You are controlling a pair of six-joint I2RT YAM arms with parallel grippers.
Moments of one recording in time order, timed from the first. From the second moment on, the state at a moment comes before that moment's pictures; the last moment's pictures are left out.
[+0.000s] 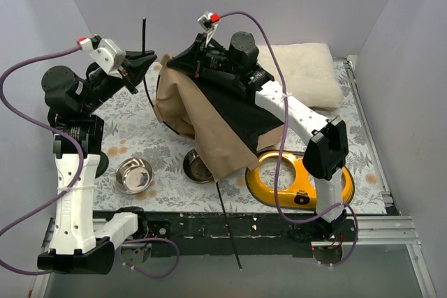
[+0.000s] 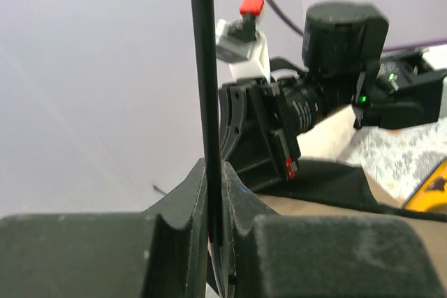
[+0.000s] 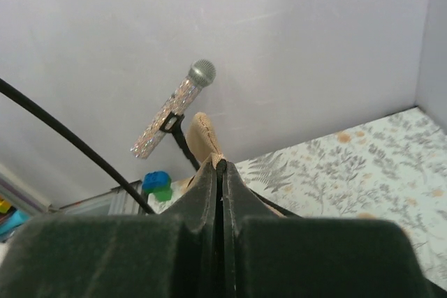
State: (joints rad) left arm -0.02 1.03 1.45 -0.20 0.79 0.15; right arm 0.75 2.00 1.95 0.29 -0.69 0.49
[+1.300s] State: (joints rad) left arm -0.02 1.12 1.59 0.63 0.22 -0.27; right arm 0.71 1.95 2.00 0.30 -0.55 0.31
